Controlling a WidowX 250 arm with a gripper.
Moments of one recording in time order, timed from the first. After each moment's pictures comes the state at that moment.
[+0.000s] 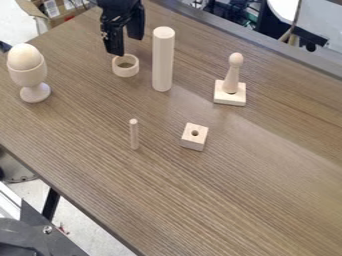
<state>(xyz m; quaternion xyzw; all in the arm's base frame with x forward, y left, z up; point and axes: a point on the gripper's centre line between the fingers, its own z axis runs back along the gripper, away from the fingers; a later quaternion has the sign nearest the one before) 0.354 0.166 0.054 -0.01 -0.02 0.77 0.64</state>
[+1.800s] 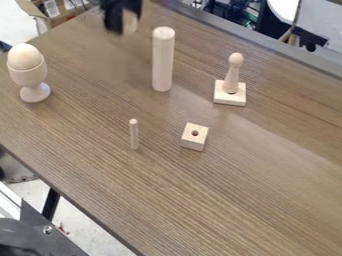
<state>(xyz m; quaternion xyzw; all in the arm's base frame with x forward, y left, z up) 0.368 0.152 0.113 -0.01 -0.09 0.74 0.66</state>
